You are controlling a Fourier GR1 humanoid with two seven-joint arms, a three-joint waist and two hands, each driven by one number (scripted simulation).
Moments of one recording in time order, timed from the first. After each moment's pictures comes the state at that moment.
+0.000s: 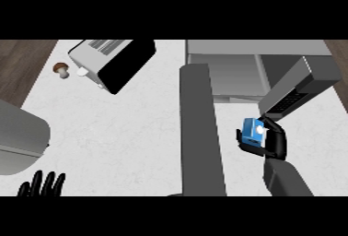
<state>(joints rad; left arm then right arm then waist) 0.66 0.06 -0.10 -1.98 0.26 -0.27 -0.49 -0.45 -0.09 -0.39 -0.41 0.06 -0.14 -1.08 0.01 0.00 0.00</state>
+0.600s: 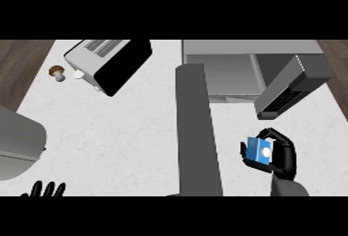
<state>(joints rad) 0.73 0.06 -0.13 -2.01 0.25 -0.30 -0.51 -0.14 -0.03 -0.22 -0.96 0.08 -0.13 -0.88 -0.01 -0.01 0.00</state>
